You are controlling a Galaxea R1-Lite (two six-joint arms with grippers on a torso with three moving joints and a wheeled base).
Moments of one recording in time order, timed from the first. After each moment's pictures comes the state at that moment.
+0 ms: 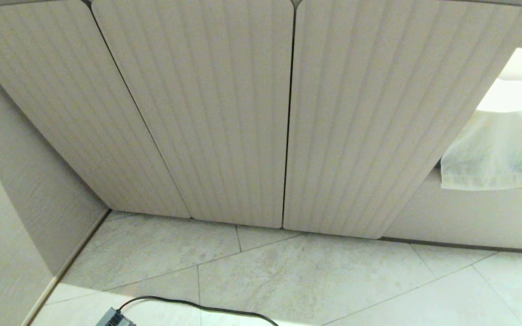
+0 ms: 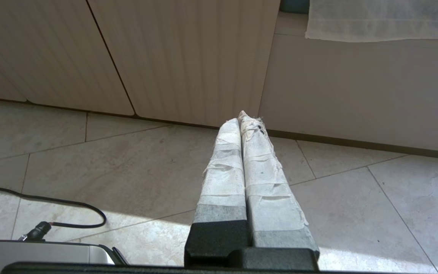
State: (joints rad) left arm 0.00 0.00 0.00 -0.01 0.01 -0.03; right arm 0.01 0.00 0.00 0.00 0.00 -0.02
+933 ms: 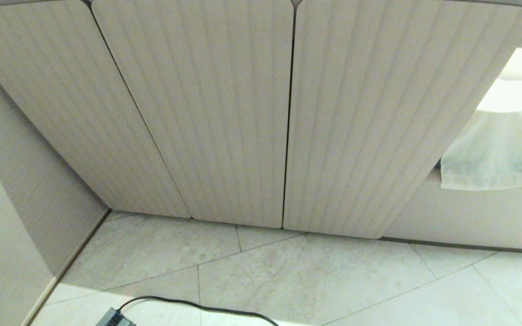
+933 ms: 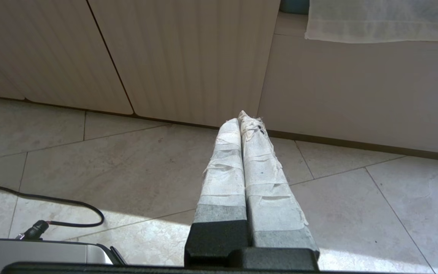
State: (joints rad) left arm 0.00 0.00 0.00 -0.01 0.01 -0.03; right arm 0.01 0.00 0.00 0.00 0.00 -0.03
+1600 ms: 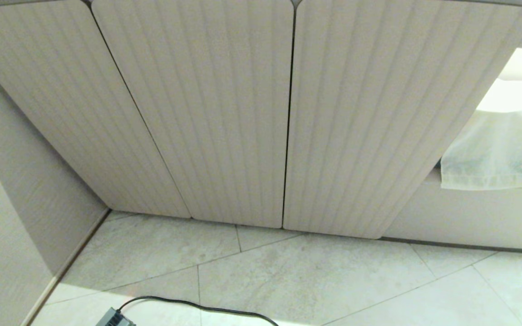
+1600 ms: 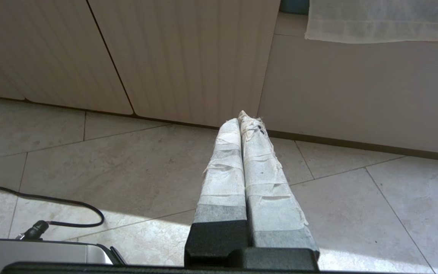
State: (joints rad) left arm 0.00 0.00 0.00 -0.01 0.01 -0.03; right arm 0.01 0.00 0.00 0.00 0.00 -0.03
